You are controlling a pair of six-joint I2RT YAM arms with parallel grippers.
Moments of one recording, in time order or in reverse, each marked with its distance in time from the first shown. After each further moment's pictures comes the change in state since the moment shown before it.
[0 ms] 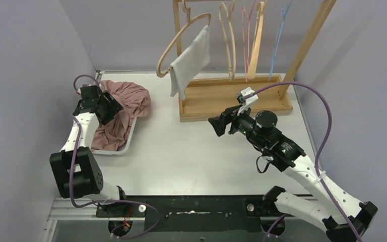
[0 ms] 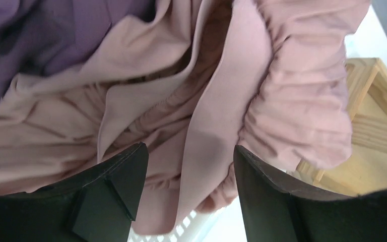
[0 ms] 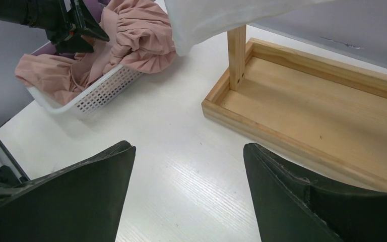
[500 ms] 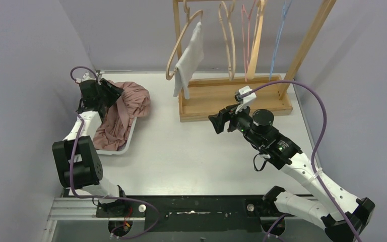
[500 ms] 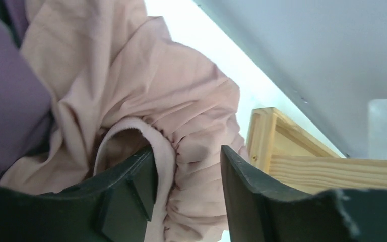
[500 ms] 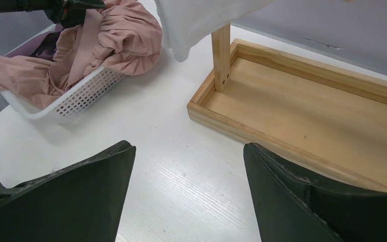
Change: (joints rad) left arm 0.004 0.117 -0.008 0.479 0.112 -0.097; right arm -0.001 0.030 -0.002 0.029 0.064 -0.030
